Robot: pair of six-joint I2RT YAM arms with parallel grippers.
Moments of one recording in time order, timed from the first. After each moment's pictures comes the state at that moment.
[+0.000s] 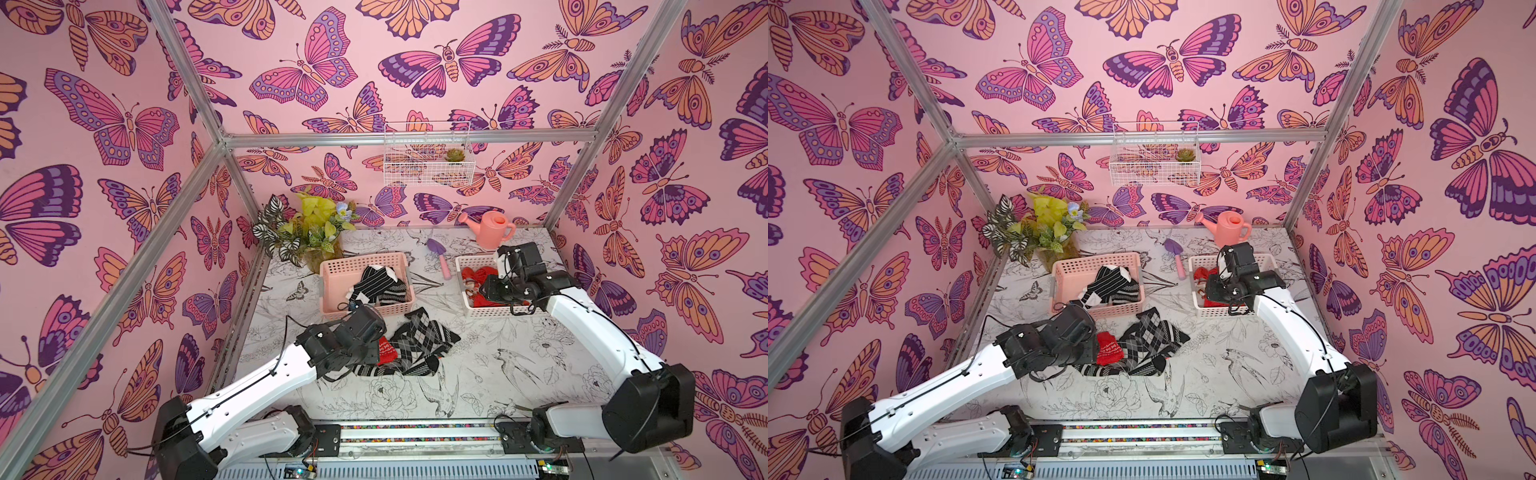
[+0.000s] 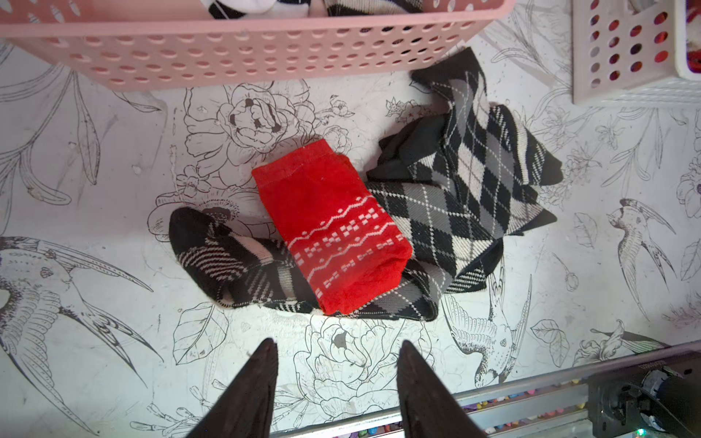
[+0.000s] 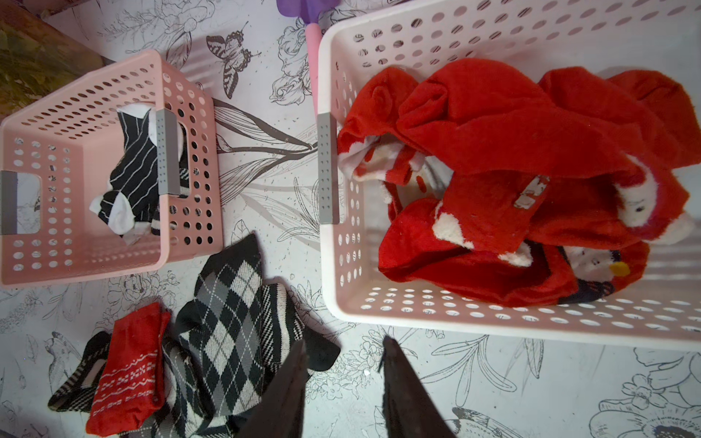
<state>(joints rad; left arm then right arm) -0.86 1.08 0.89 -0.93 -0.17 -0.86 0.24 1.35 1.13 -0.74 -0.14 0.37</state>
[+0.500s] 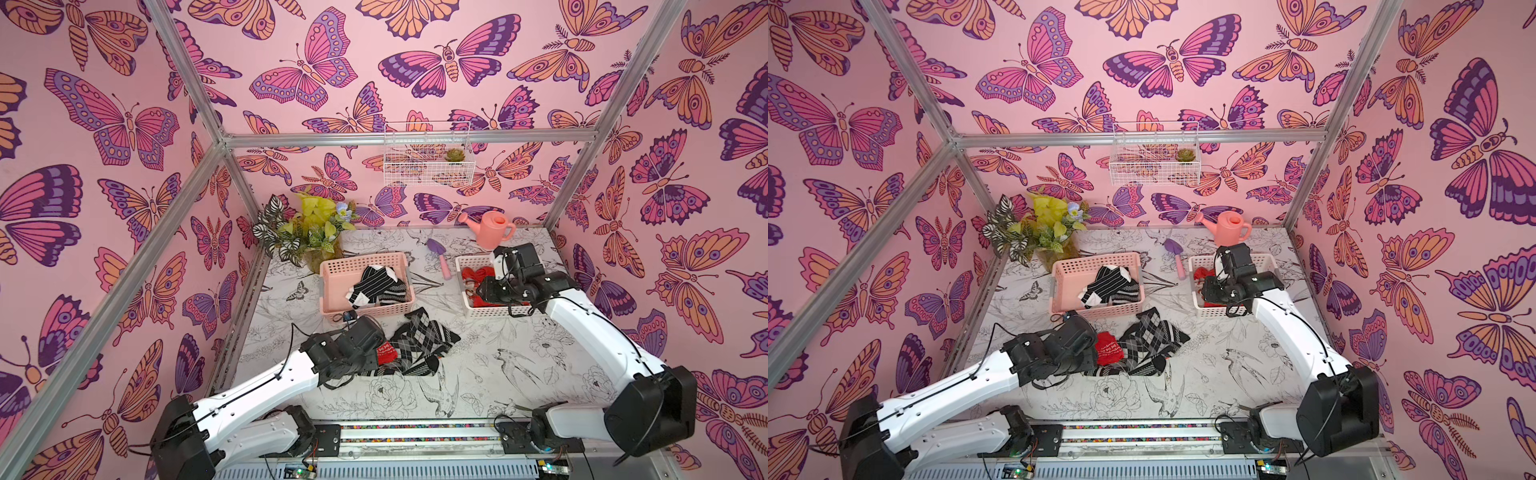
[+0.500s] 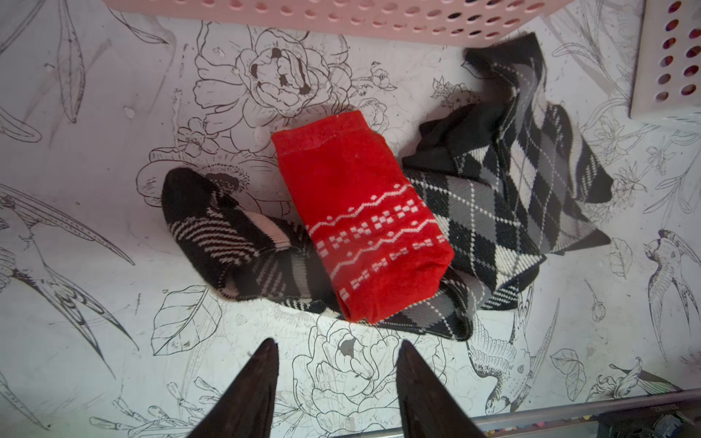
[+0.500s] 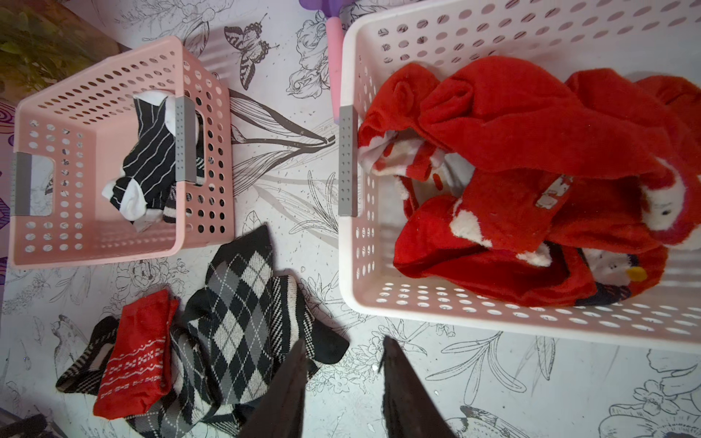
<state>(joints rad) -0.87 1.05 0.75 -0.83 -0.17 -1.00 0.28 1.33 1.13 -0.74 -0.14 0.36</state>
